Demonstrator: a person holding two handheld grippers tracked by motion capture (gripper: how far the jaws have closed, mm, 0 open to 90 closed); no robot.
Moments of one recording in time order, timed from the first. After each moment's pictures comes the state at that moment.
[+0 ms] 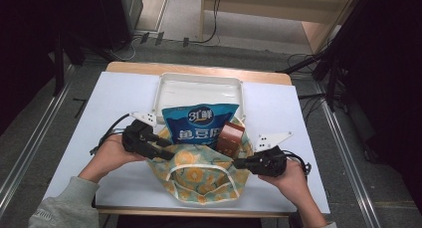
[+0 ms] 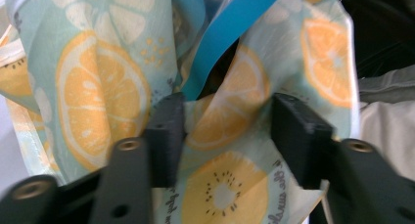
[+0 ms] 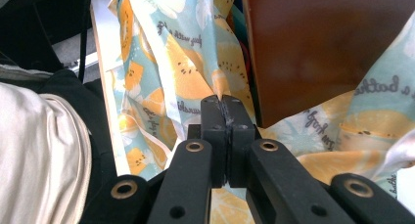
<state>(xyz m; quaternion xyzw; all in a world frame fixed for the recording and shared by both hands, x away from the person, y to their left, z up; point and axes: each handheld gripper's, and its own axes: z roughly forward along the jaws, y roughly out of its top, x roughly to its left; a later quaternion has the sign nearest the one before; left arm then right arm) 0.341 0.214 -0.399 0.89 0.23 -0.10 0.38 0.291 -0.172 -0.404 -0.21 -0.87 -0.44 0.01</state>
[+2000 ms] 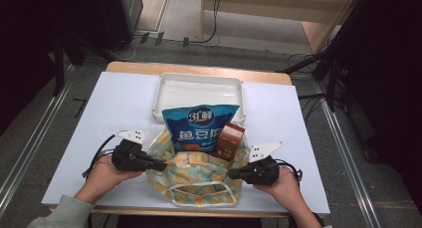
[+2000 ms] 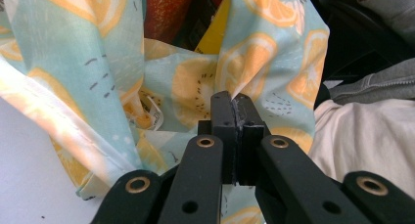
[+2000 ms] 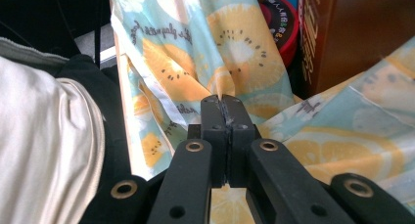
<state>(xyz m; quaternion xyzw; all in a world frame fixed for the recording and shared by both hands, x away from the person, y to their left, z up) 0.297 0.235 -0.420 0.86 0.26 -0.12 0.42 0.282 -0.164 -0.438 -0.19 -0.88 -0.44 0.04</state>
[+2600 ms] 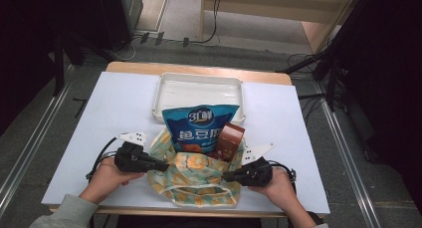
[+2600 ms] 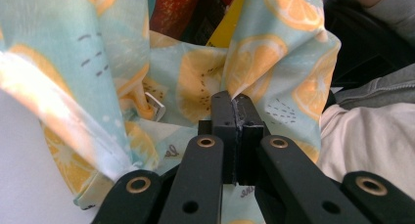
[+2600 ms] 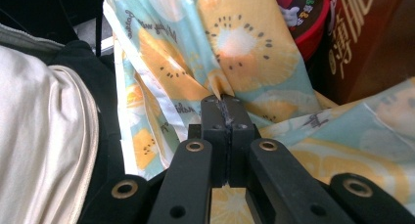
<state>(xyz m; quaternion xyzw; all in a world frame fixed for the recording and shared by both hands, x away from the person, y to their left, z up) 0.299 0.234 -0.435 0.85 0.26 -0.12 0.44 0.284 -0.150 -0.451 -0.18 -0.89 -0.42 0.06</state>
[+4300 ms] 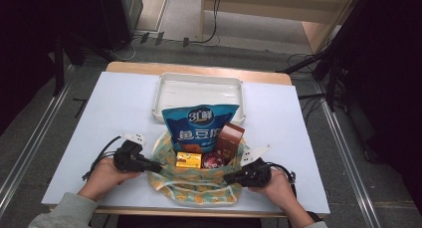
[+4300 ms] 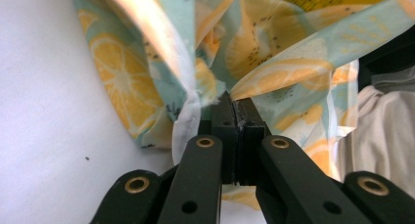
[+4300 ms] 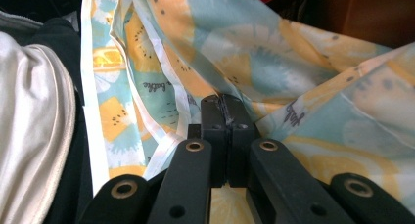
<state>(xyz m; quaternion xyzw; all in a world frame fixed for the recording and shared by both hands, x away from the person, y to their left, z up) 0.312 0.251 -0.459 0.86 0.30 -0.13 0.39 0.291 -0.154 -0.476 -0.20 -0.89 -0.40 0.07</state>
